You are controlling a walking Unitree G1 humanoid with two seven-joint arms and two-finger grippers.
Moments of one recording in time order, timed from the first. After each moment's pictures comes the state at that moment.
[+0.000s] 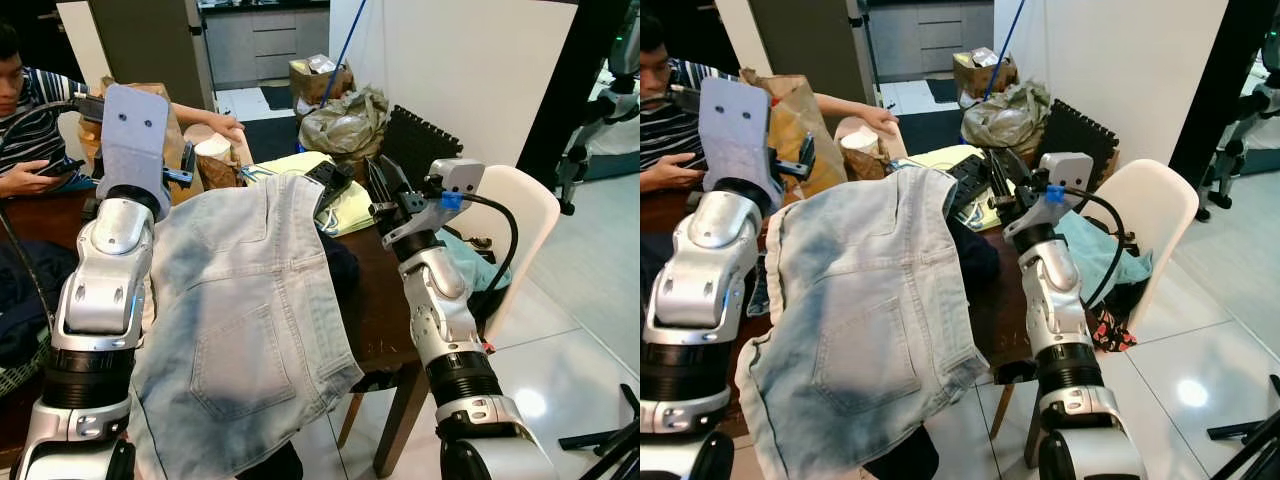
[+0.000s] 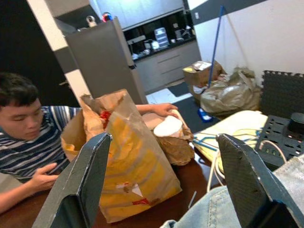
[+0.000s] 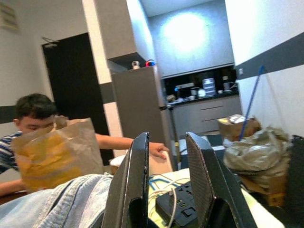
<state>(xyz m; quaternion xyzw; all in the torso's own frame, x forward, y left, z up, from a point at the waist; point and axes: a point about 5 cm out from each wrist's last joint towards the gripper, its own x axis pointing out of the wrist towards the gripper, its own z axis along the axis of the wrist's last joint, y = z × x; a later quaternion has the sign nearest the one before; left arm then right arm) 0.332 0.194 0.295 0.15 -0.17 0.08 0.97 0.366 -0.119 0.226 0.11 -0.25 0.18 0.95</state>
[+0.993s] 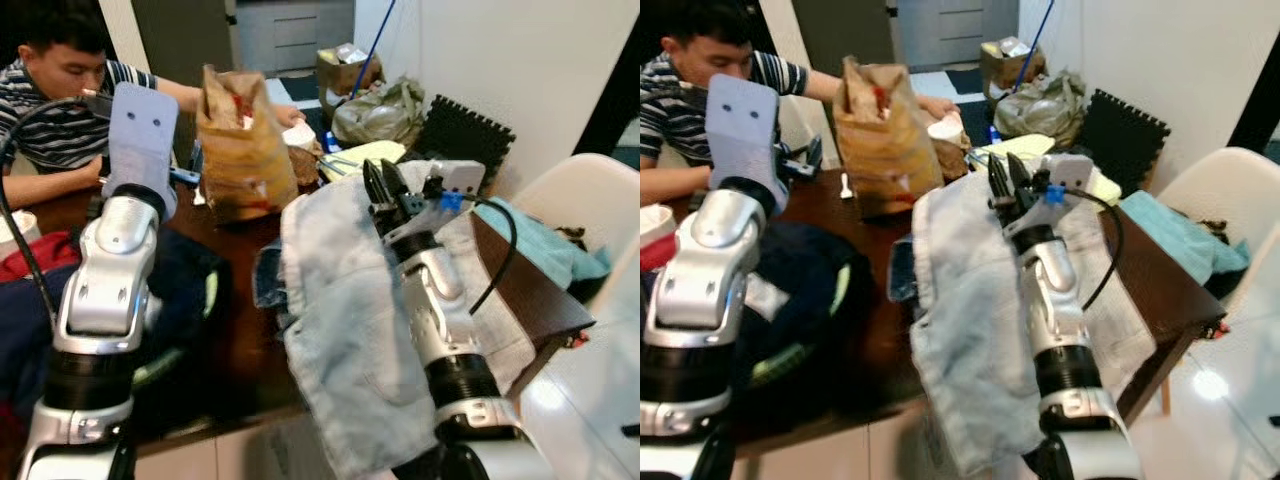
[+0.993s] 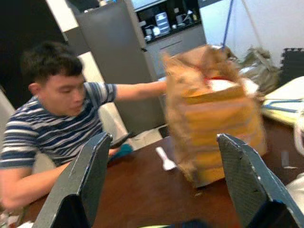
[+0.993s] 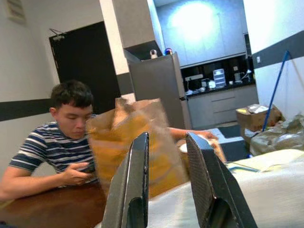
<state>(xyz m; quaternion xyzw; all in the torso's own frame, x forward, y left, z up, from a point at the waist) 0.331 0.192 0.296 0.16 -0.15 0.07 0.97 0.364 -0.117 0.224 0.13 -0.24 0.17 0.95</state>
